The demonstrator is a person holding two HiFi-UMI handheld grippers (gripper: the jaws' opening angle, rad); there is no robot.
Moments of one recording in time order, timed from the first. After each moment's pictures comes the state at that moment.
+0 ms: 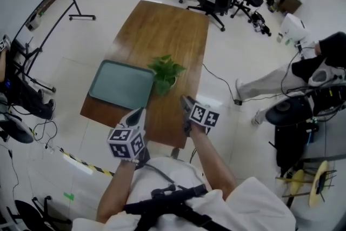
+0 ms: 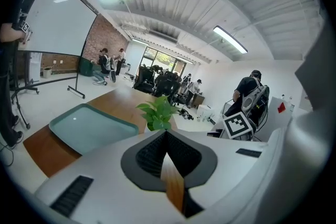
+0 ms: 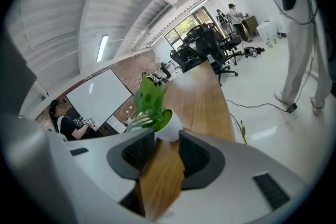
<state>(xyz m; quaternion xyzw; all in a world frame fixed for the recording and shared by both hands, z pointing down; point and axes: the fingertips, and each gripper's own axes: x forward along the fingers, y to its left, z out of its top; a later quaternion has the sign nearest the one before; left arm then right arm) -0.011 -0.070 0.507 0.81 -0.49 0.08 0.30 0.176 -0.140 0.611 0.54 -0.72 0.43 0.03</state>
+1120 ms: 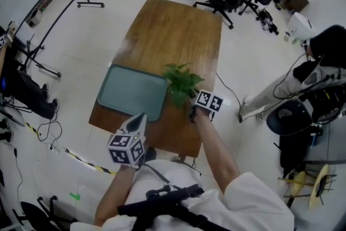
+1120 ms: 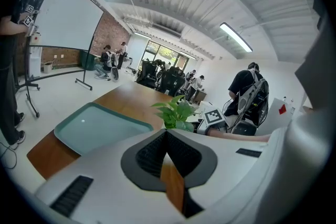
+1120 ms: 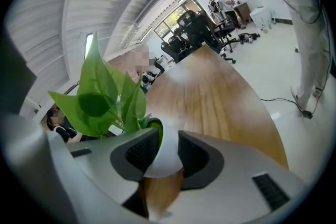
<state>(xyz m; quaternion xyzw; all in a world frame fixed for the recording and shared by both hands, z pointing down) -0.062 -0.116 0.528 0.80 -0.49 0.10 0.33 0.155 -0.259 0.676 0.54 -0.69 0.49 0.03</state>
